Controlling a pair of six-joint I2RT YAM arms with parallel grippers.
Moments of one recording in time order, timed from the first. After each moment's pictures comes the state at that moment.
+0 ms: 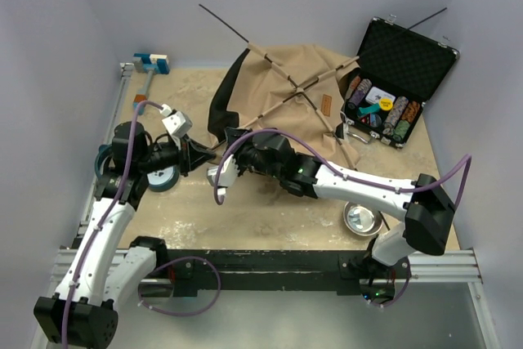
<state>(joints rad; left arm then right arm) -0.13 0.80 0.79 -0.33 0.88 0.06 1.05 1.51 1.14 0.11 0.08 -1.47</state>
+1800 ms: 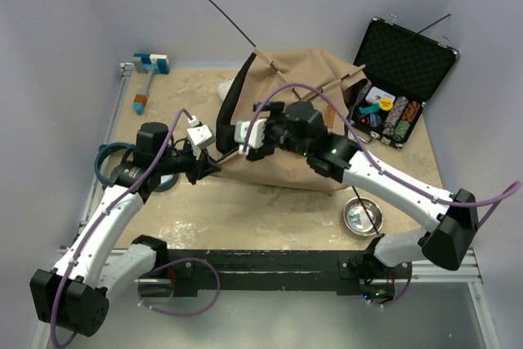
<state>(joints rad) -0.27 0.92 0.79 -0.48 0.75 0.30 0.89 1.37 1.21 -0.15 -0.10 -0.93</state>
